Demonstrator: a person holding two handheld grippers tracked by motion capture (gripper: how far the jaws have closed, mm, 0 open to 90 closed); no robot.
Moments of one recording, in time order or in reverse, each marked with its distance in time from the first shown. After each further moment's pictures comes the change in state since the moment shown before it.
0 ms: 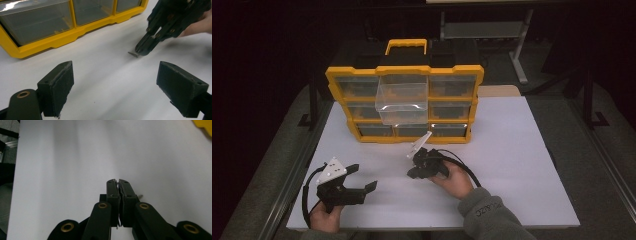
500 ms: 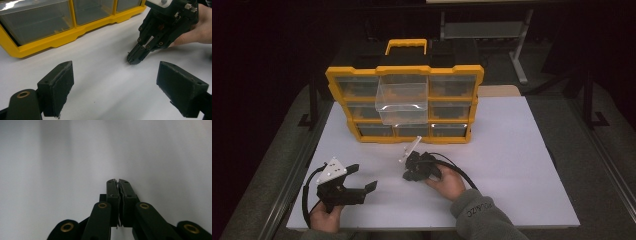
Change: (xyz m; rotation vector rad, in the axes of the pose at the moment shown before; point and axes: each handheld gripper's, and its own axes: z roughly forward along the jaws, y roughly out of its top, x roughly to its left) left arm 0.000 0.000 0.000 0.000 -0.001 -0.001; right arm 0.003 0.008 0.029 0.049 -0.025 -0.028
